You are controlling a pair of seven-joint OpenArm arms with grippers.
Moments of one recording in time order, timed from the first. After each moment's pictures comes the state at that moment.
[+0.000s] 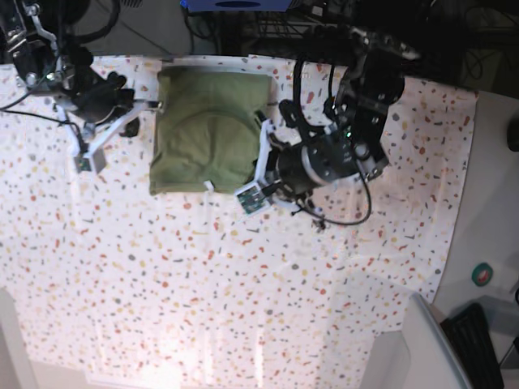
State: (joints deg) left arm 3.7 -6.8 15.3 103.0 3.1 -41.7 48.4; right arm -22.5 24.5 -15.5 112.2 35.2 -18.6 -48.2
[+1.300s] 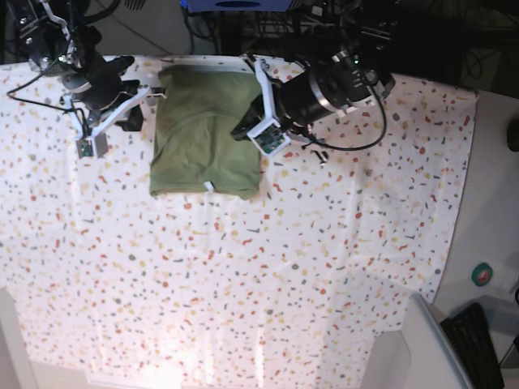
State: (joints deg) left arm 22.2 -3.0 5.5 107.7 2.6 -42.1 30.5; right arm -26.5 24.6 -14.8 106.9 35.2 -13.1 -33.4
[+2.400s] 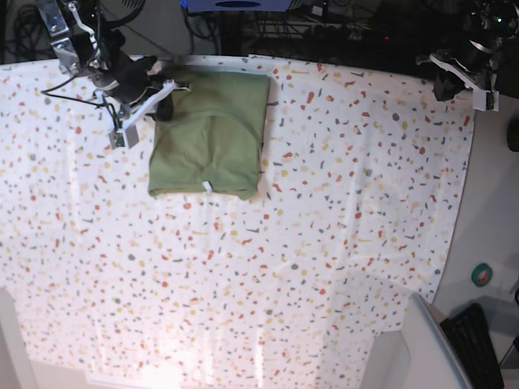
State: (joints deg) left arm 30.2 -8.2 -44.6 90.2 -19.6 -40.8 31.2; right arm -22.8 16.9 -15.7 92.0 34.9 -1.3 -29.1
